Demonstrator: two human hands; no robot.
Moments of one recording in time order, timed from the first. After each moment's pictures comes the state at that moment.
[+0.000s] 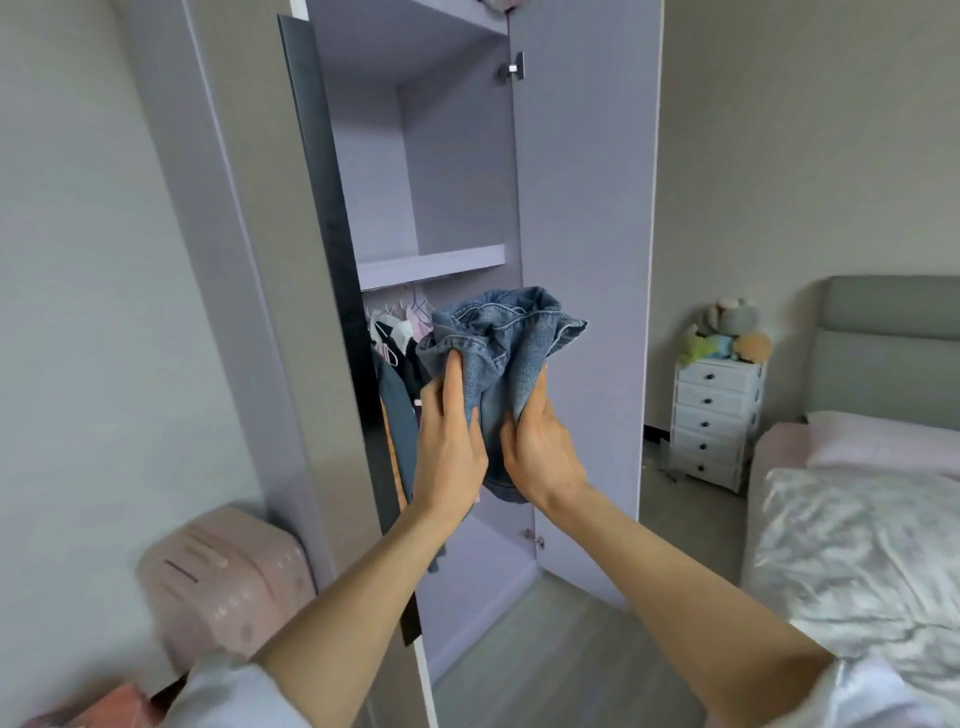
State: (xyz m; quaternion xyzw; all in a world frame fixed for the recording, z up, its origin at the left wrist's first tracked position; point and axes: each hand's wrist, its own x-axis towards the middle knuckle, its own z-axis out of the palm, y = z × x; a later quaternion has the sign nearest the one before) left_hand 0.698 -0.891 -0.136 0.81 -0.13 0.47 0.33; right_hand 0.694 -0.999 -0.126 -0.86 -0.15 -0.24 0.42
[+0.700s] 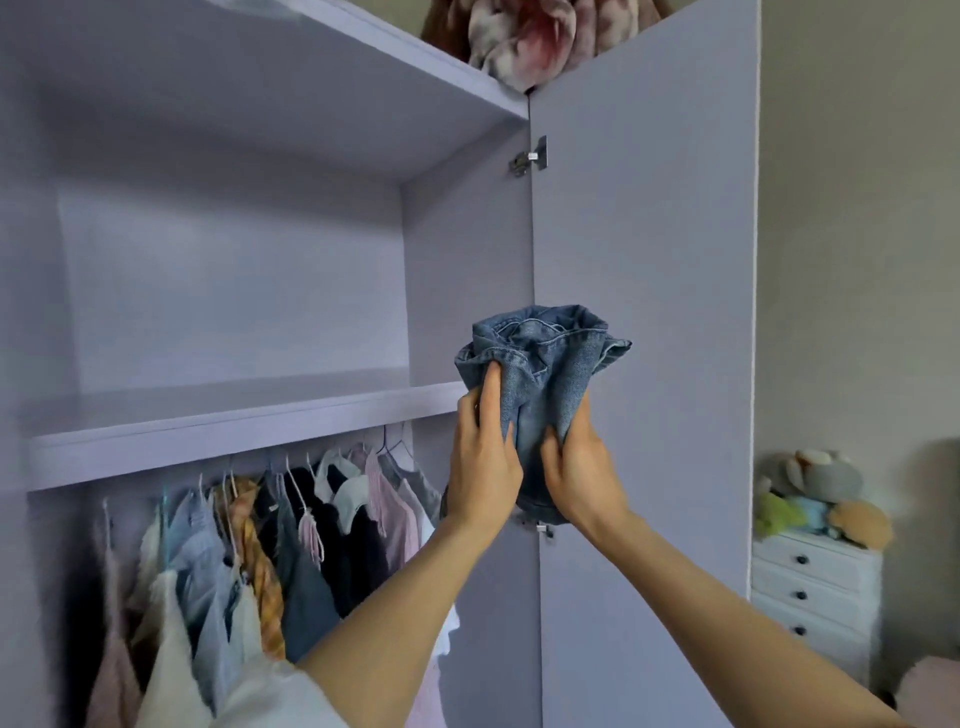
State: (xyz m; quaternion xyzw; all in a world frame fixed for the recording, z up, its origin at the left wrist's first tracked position) left_hand 1.146 -0.944 -0.030 0.76 -0.16 0.53 0.34; right_hand 1.161 -1.053 -0.032 -0.77 -0.24 -0.35 0.47
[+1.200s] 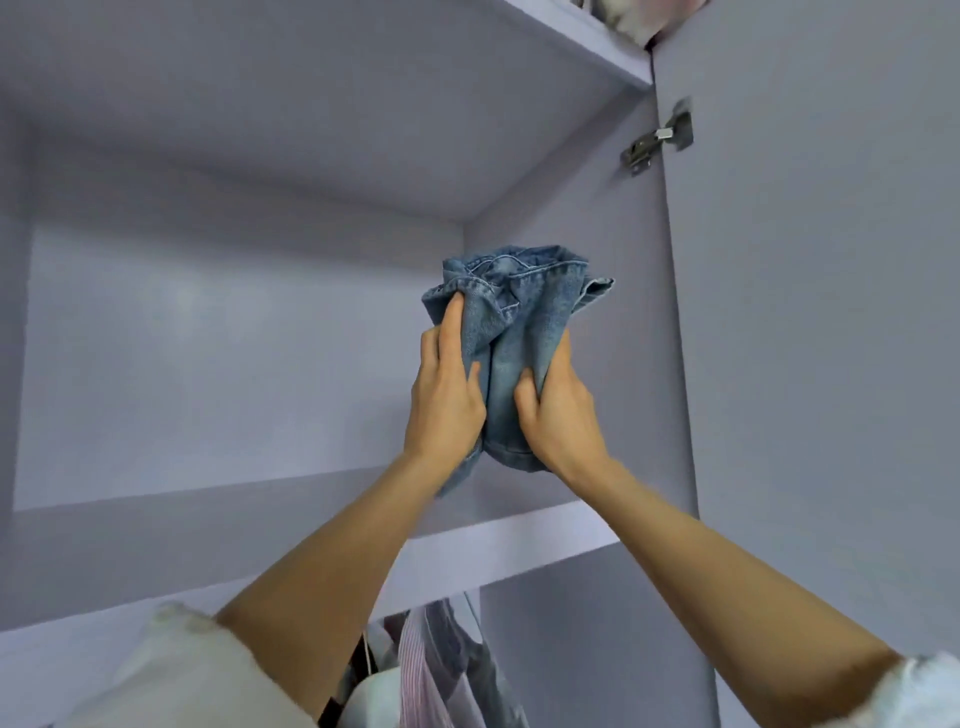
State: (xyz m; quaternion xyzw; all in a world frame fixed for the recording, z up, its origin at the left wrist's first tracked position) left_hand 1.435 -0.771 0.103 0.72 -0.16 0.60 0.31; right_hand 1.473 -0.885 0.095 -0.67 -0.36 -0.44 0.48
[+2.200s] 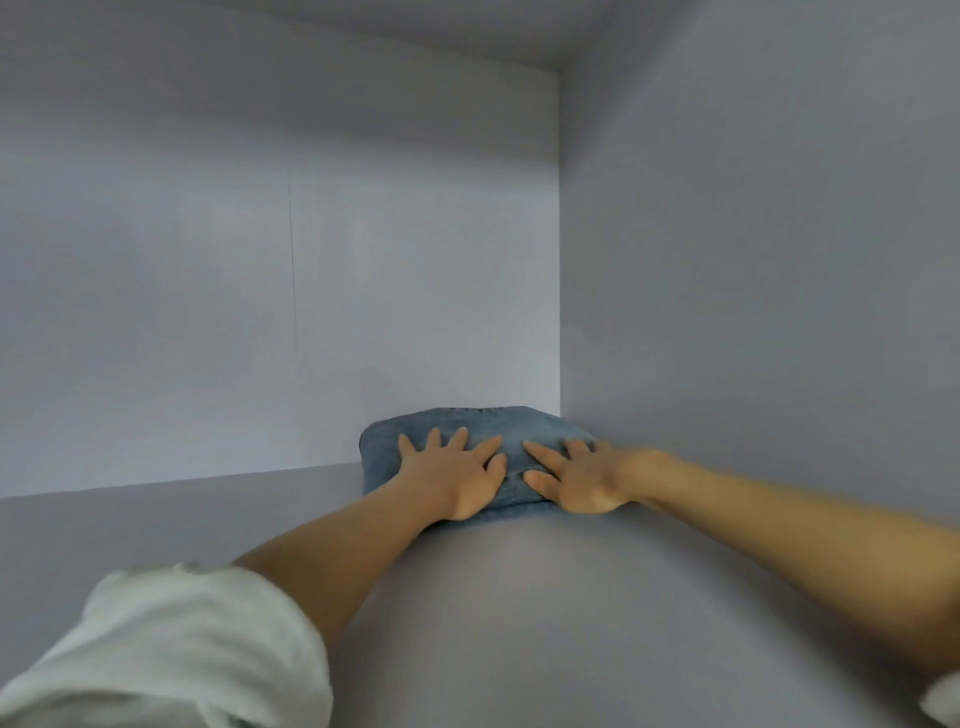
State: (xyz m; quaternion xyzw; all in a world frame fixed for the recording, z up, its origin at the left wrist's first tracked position) left_hand 1.709 -0.592 0.072 0.98 0.19 0.09 -0.05; right_hand 1.781 -0.742 0.089 -0.92 -0.37 0.01 -0.09
